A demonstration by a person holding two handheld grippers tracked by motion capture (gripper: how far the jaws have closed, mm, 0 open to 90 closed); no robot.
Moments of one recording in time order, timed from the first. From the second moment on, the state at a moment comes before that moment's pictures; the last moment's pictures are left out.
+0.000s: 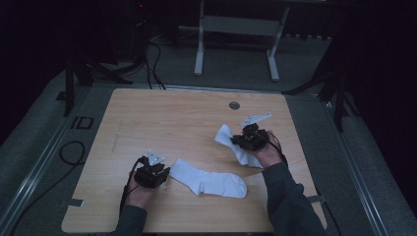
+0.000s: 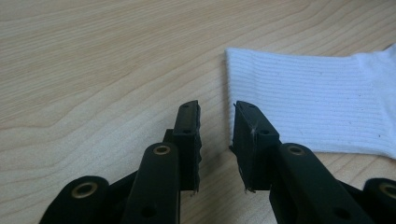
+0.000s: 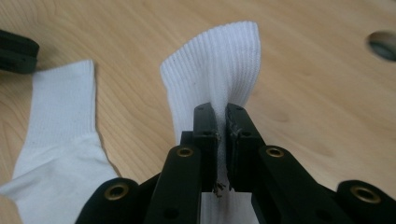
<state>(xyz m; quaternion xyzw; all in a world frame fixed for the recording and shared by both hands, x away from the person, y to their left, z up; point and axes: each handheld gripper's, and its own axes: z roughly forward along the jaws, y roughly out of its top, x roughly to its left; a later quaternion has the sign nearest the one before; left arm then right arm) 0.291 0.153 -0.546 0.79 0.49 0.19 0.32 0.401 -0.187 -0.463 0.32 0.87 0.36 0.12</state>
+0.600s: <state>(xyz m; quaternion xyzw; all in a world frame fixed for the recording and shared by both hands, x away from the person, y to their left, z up) 0.291 0.154 -0.547 0.79 0.50 0.19 0.31 0.374 -0.223 -0.392 0.31 0.83 0.44 0.15</state>
